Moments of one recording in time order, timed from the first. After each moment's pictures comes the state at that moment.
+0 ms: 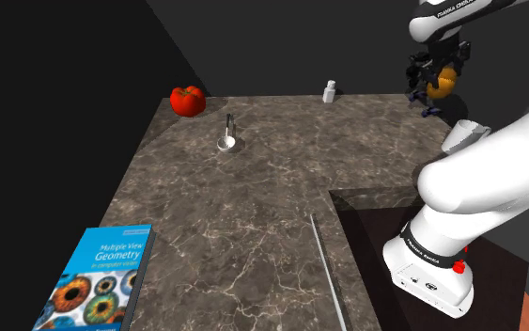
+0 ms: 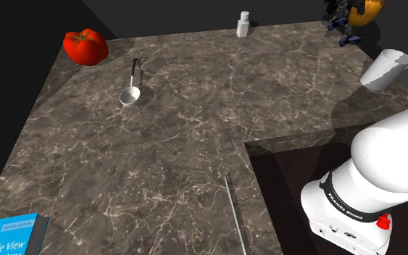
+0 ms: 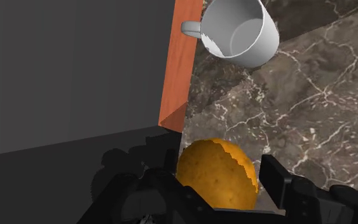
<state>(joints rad) -0.61 -0.26 -0.29 -2.25 -0.72 1.96 0.02</state>
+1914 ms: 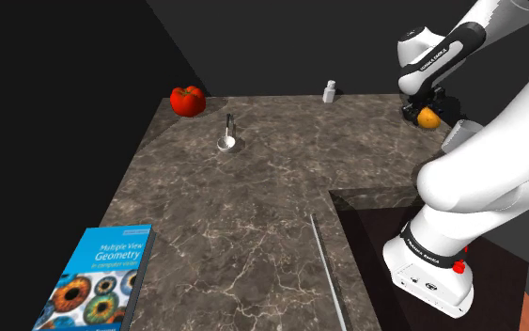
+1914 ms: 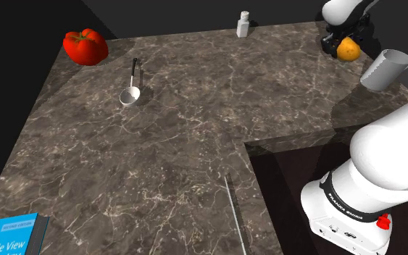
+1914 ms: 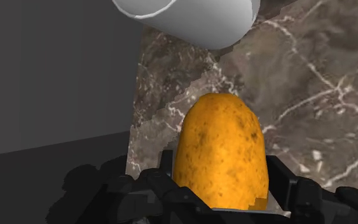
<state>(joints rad) -0.64 -0.04 -0.33 -2.41 -0.84 2.31 0.23</state>
